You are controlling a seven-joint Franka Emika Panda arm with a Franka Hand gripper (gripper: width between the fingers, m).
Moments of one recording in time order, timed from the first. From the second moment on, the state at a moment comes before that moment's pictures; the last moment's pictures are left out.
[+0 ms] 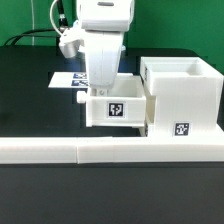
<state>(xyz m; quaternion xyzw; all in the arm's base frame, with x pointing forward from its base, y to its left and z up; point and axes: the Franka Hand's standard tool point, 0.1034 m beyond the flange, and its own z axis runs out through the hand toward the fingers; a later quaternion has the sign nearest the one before) 0.552 -0.014 0.056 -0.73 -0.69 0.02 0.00</state>
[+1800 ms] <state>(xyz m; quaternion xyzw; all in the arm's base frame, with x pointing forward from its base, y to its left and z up) 0.552 -0.008 0.058 -0.71 -0.70 0.02 0.00</state>
